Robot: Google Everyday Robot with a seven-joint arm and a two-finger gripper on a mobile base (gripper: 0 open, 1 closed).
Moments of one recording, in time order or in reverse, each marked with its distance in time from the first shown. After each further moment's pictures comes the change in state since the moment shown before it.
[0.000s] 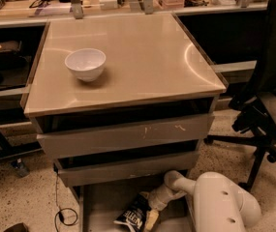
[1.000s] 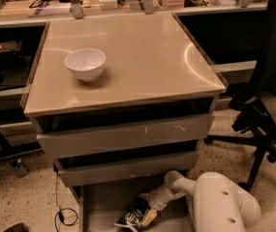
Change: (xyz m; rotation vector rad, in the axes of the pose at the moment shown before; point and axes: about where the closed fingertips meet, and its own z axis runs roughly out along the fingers) arm 0.000 0.000 0.000 0.000 0.000 0.000
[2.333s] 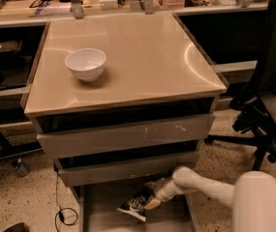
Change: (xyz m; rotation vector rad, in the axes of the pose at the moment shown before) arm -0.044 -0.009 -0.083 0.265 -0.004 -0.020
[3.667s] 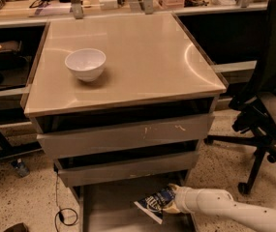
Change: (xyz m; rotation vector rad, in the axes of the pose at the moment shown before) arm 0.017 0.030 -0.125 0.374 0.076 0.109
